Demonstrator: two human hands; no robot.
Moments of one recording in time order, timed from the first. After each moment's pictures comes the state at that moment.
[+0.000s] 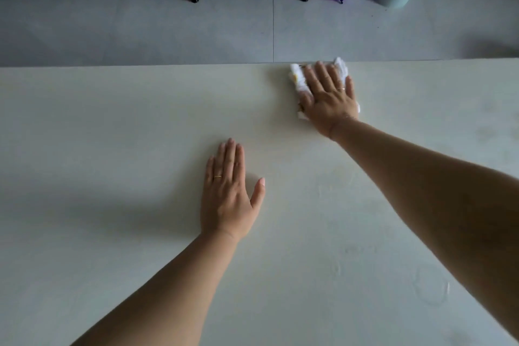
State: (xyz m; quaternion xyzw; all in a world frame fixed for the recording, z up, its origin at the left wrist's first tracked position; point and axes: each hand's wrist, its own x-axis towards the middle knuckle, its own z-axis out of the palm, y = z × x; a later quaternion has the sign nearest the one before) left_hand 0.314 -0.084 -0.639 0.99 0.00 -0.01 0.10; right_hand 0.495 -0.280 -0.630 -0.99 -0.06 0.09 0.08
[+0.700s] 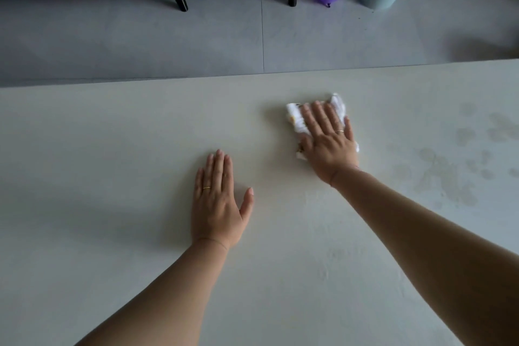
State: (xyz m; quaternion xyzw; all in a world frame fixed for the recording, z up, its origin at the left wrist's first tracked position) left_hand 0.315 -0.086 -0.636 1.00 0.01 -0.02 0.10; right_hand 0.422 -0.304 -0.633 -0.99 -0.05 0.07 0.10
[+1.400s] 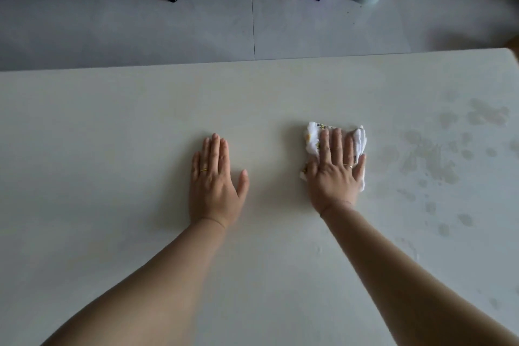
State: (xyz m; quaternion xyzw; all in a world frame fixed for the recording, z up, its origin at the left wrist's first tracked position) left_hand 0.315 -0.088 -0.639 0.99 0.01 0.00 0.12; right_hand 0.332 -0.297 -0.630 -0.98 0.13 0.07 0.11
